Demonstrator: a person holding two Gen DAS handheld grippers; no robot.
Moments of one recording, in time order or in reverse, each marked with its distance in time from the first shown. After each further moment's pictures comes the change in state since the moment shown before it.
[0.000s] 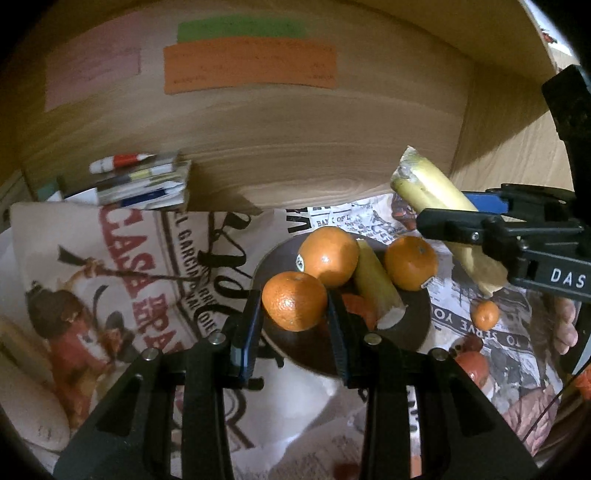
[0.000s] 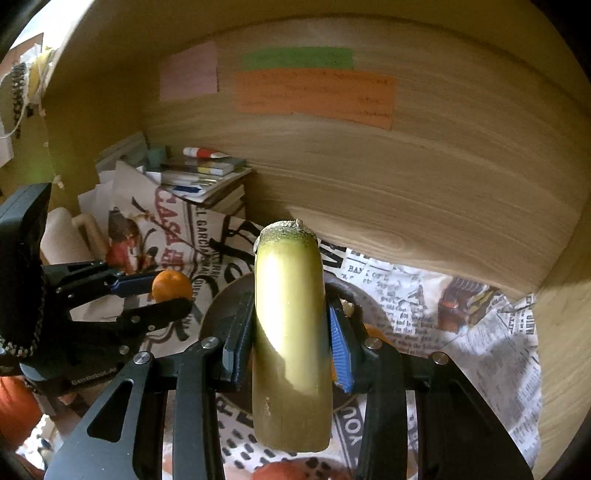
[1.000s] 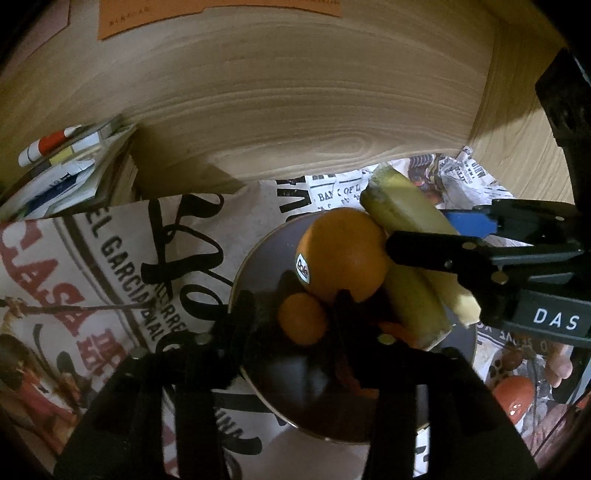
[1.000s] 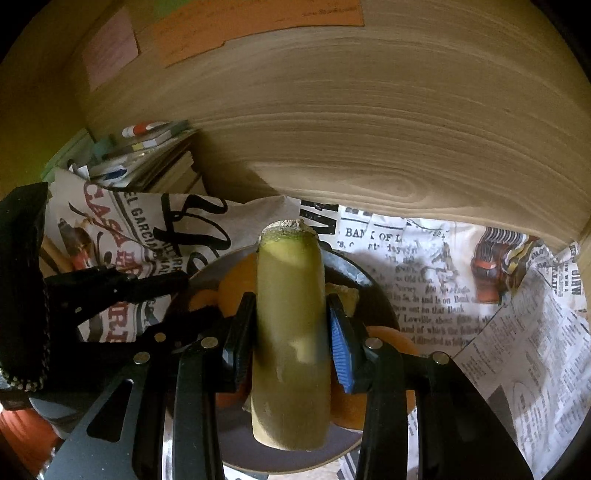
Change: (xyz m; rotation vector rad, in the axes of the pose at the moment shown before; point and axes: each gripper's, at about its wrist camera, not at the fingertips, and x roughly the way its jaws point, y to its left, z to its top) left arm 0.080 0.008 0.017 0.034 0.150 -0.034; right arm 0.078 -0.034 -0.007 0.193 0.158 0.031
